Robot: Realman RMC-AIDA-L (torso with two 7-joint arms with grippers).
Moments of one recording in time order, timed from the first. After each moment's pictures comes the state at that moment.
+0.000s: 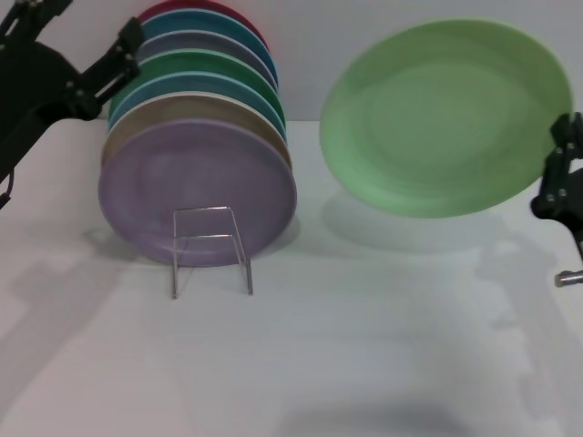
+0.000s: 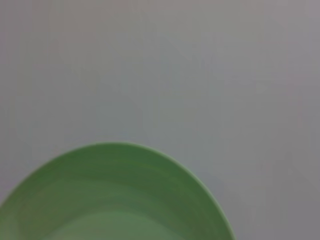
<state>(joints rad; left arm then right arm) -0.20 -1.73 -1.04 -1.10 2.89 0.89 -0.24 0.01 2.06 0.91 0.85 -2.53 -1.20 -0.25</state>
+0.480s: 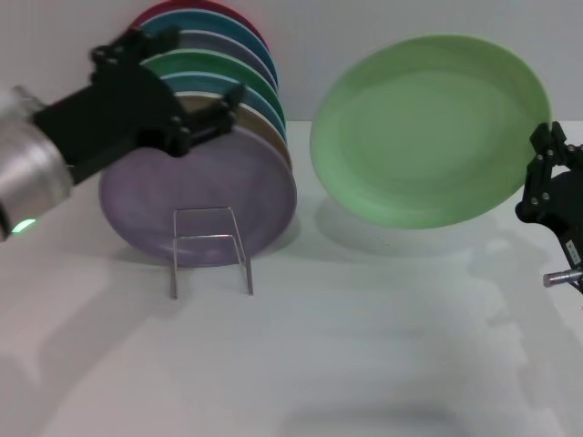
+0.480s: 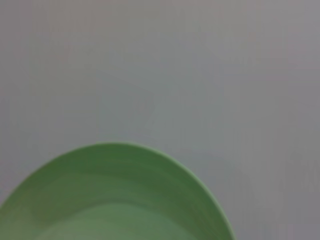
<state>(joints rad) -0.19 -1.60 -0.97 -1.68 2.89 0.09 -0.06 0.04 2.05 0.91 0.84 -2.53 -1.14 -0.20</state>
